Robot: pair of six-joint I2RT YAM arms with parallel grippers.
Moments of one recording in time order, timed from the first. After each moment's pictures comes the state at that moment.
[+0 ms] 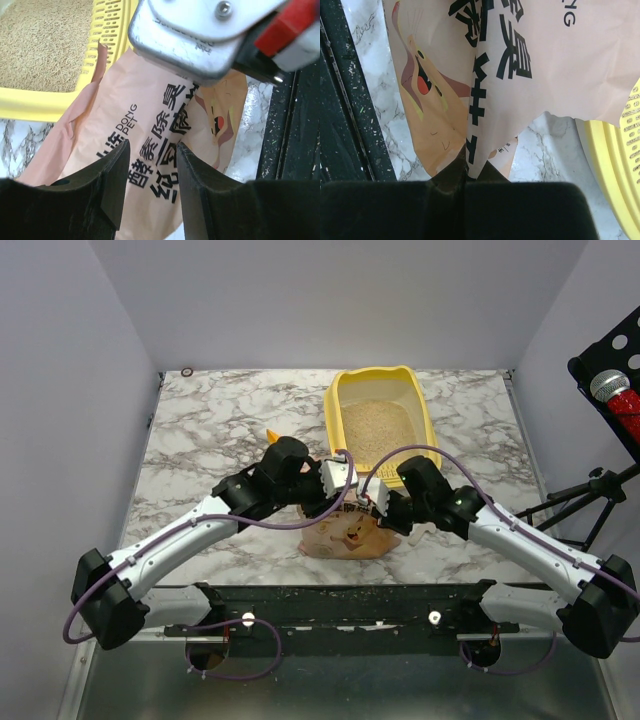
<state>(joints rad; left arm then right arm) -0.81 1.17 1.00 -0.39 0.37 0.39 0.71 1.14 0.83 -0.57 -0.35 -0.57</state>
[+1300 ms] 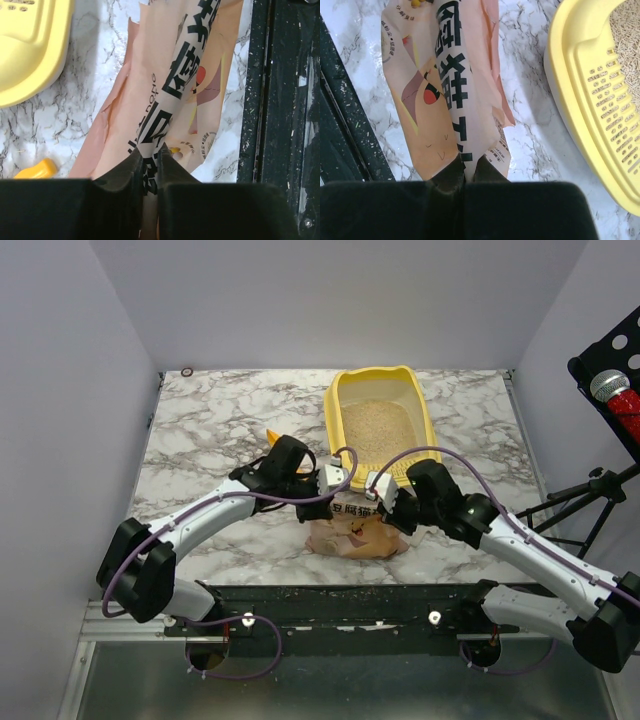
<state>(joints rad) -0.66 1.39 0.95 -0.41 0.67 0.49 0.71 1.03 0.80 -0.55 -0.25 -0.47</state>
